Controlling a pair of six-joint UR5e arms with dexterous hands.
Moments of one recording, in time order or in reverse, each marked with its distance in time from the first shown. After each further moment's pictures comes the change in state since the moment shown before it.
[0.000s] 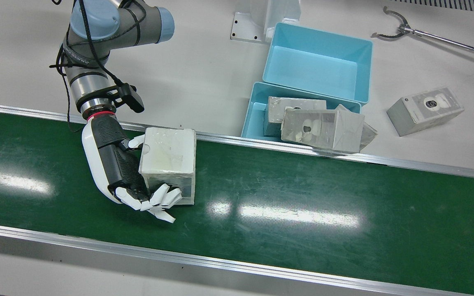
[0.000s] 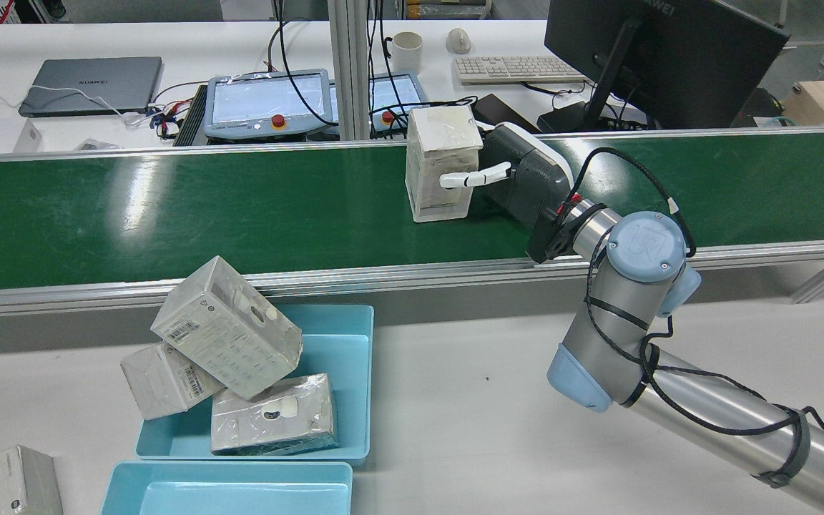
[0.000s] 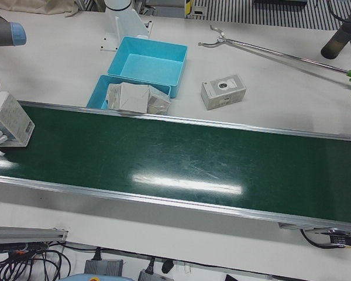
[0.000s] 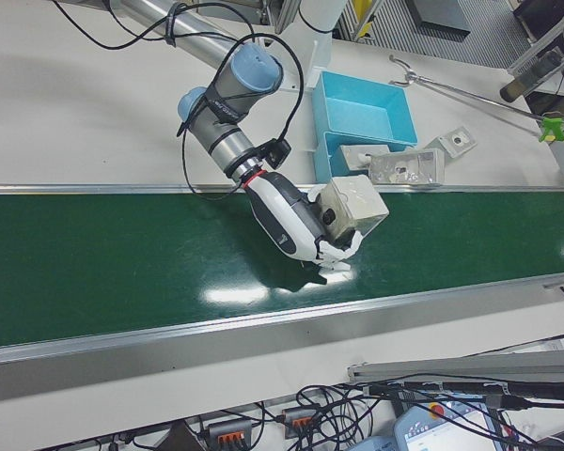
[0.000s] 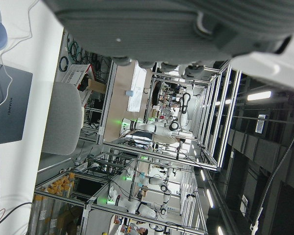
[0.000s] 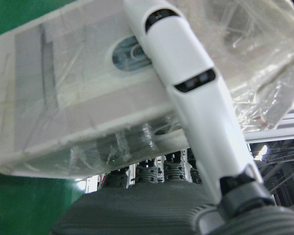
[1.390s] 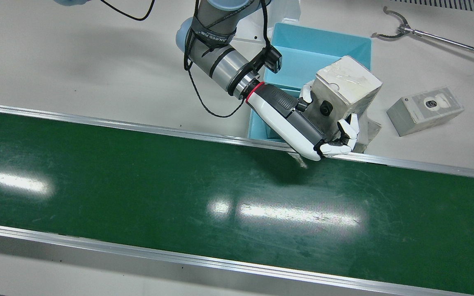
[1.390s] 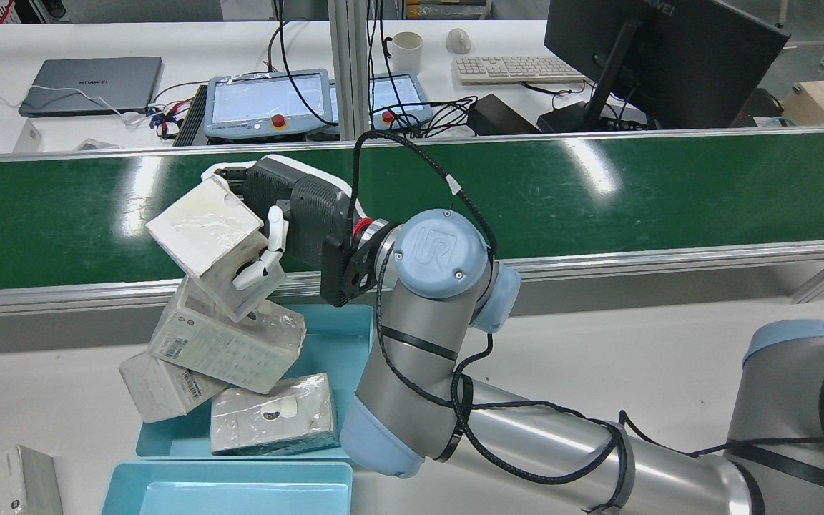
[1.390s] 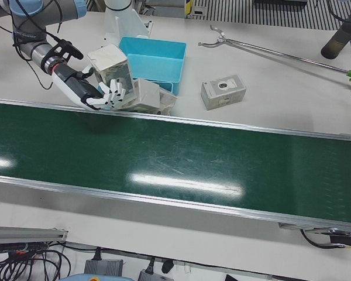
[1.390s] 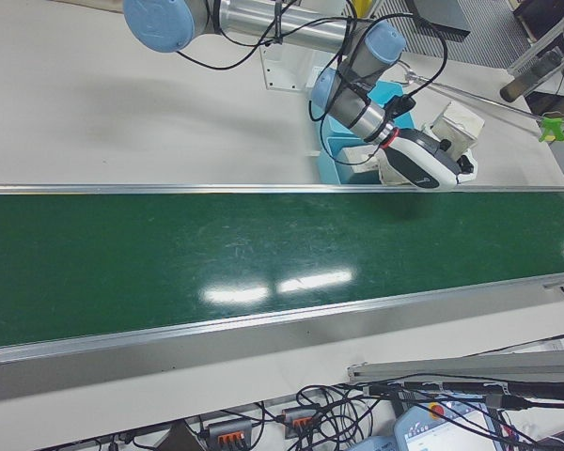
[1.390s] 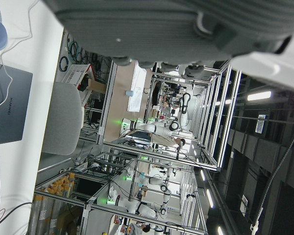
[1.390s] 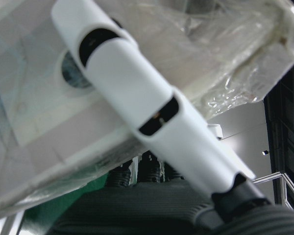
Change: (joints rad) left arm 0.000 0.000 0.000 0.000 0.000 0.000; right arm -0.236 0.419 -0.133 -0.130 -0.166 0.090
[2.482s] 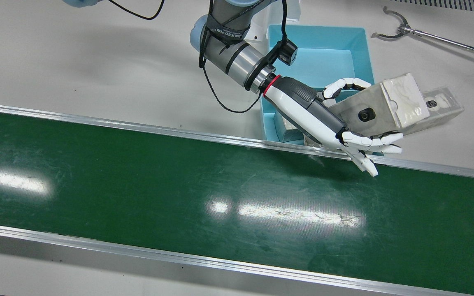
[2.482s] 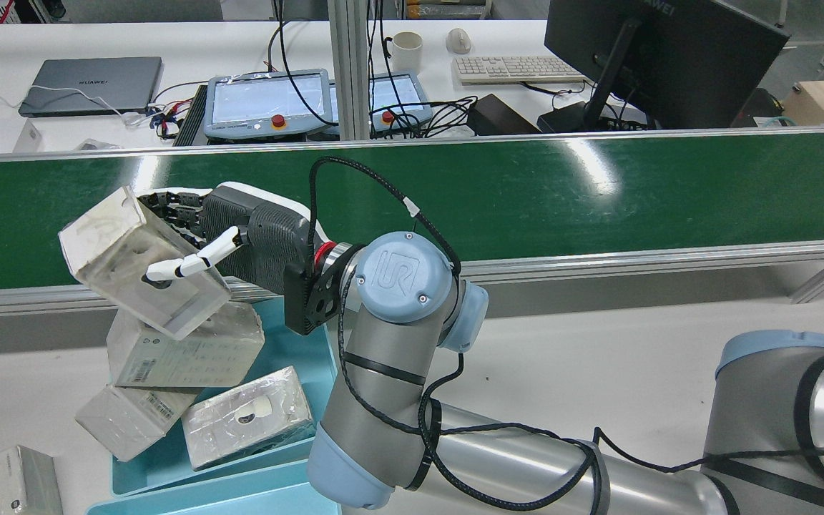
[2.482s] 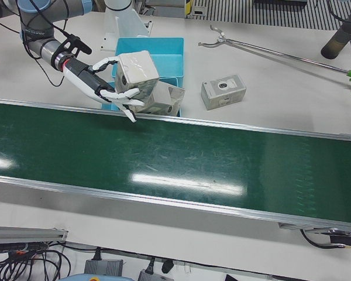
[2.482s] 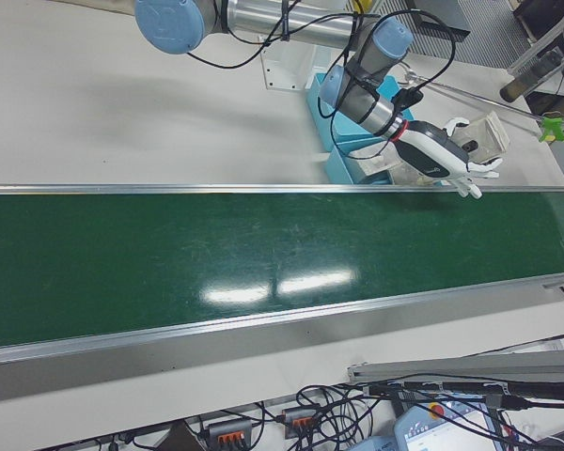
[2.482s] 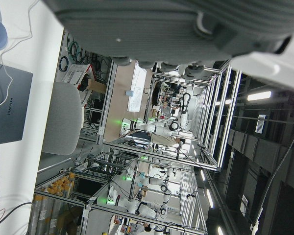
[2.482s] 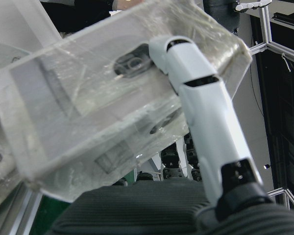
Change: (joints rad) left arm 0.000 0.000 0.000 0.000 0.000 0.000; right arm -0.023 0.024 -0.001 0.018 -0.022 -0.008
